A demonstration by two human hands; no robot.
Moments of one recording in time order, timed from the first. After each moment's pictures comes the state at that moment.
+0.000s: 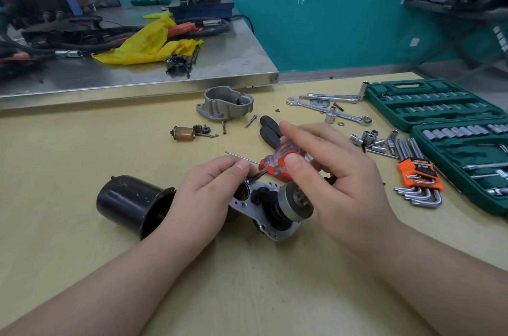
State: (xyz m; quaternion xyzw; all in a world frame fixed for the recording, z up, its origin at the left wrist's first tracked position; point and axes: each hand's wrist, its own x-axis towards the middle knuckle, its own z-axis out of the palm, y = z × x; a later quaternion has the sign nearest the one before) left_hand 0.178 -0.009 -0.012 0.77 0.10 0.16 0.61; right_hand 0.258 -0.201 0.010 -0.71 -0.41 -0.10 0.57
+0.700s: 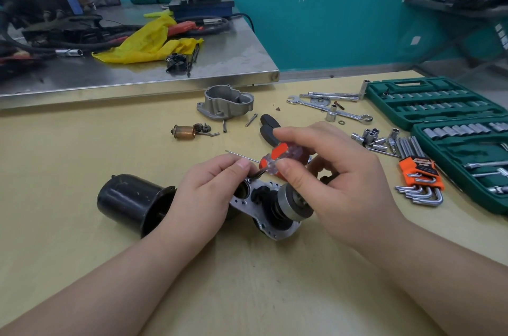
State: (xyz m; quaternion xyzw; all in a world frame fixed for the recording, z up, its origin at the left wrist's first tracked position) left_hand 0.178 -0.008 -0.014 0.77 0.09 0.16 0.61; right_hand 0.257 -0.203 0.017 -0.71 -0.42 -0.10 0.55
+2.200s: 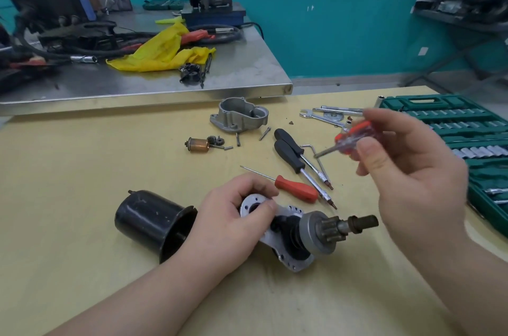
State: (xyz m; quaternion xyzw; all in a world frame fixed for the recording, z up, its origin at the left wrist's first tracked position) left_hand 0.171 -0.012 -0.010 0.79 0.11 0.16 0.58; right_hand 0.283 -0.212 0.029 -0.64 -0.32 -0.17 0.68
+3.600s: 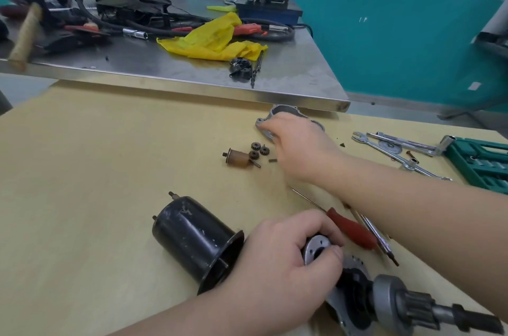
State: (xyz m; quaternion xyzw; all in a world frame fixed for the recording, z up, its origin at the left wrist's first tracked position) left_hand 0.172 -0.008 -0.014 0.81 0.07 0.15 0.57; right_hand 0.368 0.001 0.027 -0.86 -0.50 -0.02 0.09
